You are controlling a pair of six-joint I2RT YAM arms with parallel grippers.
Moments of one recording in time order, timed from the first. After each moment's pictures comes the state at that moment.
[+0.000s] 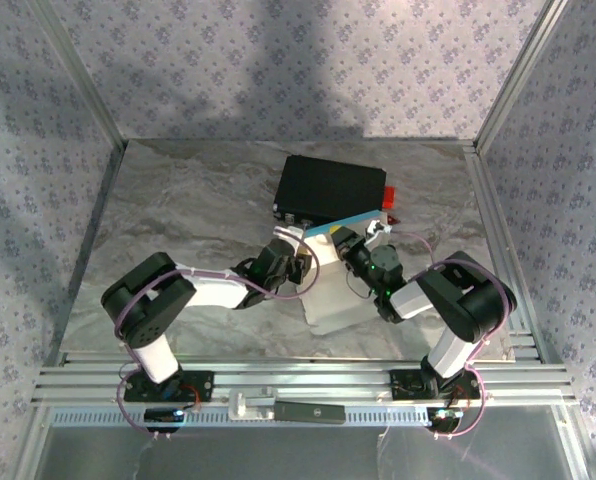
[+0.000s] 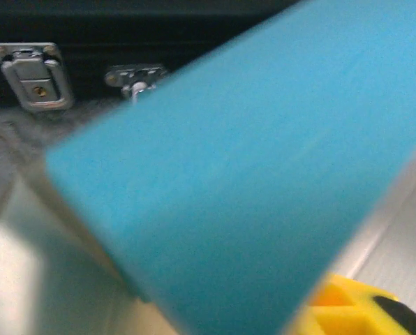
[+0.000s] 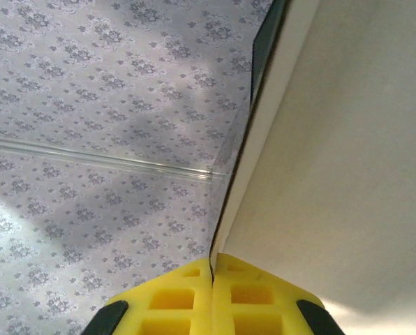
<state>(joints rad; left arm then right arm) -0.88 1.71 0.72 0.41 -0.24 -0.39 0.58 1.67 0.37 1.28 -0.01 1.35</state>
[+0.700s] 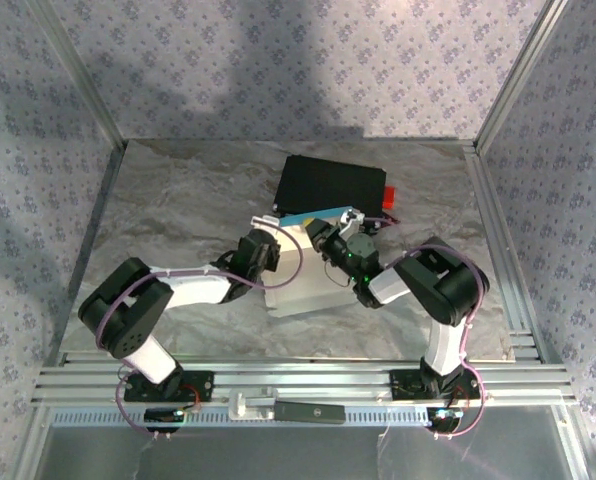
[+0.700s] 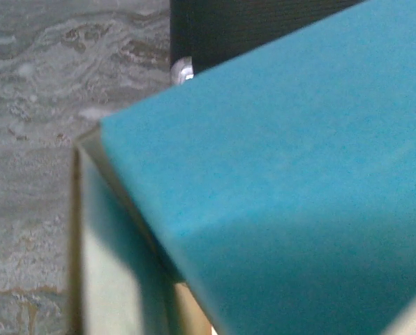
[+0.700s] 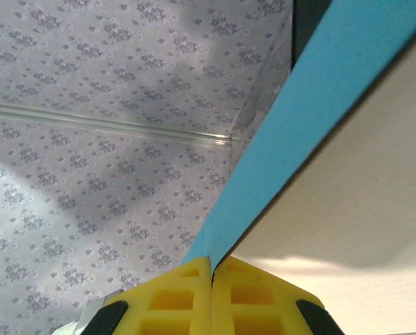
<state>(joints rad) -0.75 1.60 0.66 0.33 -0.42 -0.21 0.66 1.85 0.57 1.27 -0.07 1.38</state>
